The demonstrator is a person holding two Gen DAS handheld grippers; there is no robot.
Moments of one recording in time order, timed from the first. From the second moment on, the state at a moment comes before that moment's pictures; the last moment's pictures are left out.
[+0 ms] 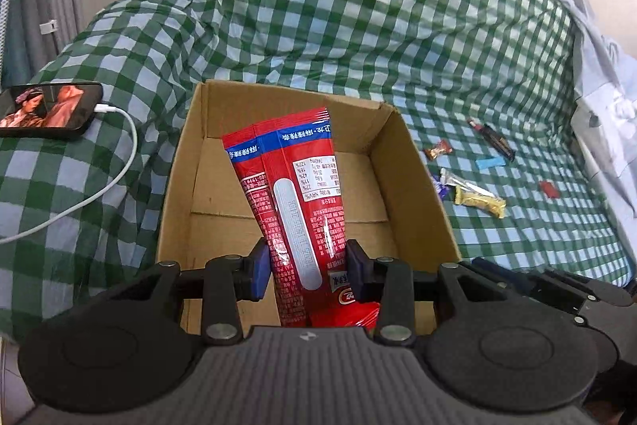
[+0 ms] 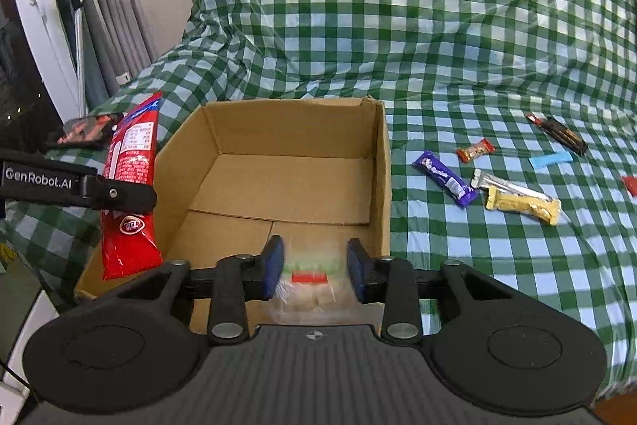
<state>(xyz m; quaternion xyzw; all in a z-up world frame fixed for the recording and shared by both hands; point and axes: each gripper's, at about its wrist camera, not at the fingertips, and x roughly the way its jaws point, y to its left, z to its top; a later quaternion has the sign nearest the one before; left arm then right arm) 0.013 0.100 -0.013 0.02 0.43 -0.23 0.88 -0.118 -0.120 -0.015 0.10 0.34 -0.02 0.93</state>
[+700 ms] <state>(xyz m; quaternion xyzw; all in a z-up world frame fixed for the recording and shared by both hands) 0.012 0.118 -0.030 0.05 0.47 -0.15 0.87 -0.124 -0.153 -0.030 0.13 0.38 -0.07 0.91</state>
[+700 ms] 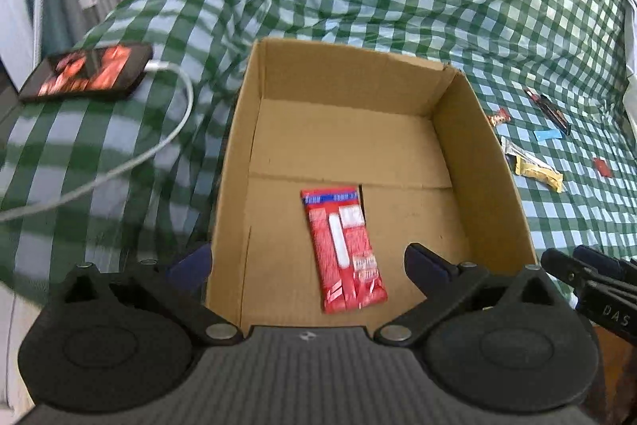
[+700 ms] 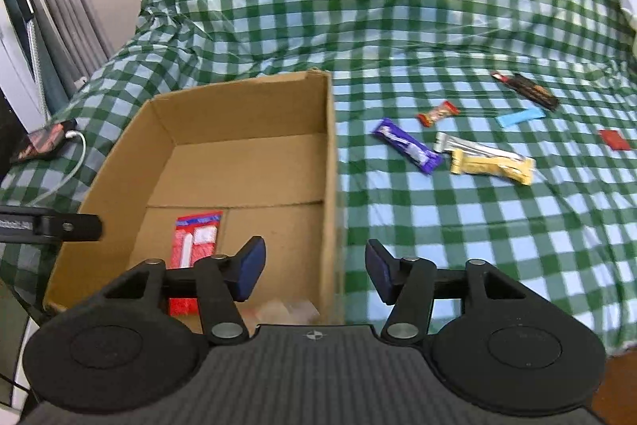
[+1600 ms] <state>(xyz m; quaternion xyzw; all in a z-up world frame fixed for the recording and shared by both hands) -0.007 0.132 -0.039 0.04 0.49 -0.15 0.86 -0.124 -0.114 -0.042 -0.04 0.40 -0.07 0.91</state>
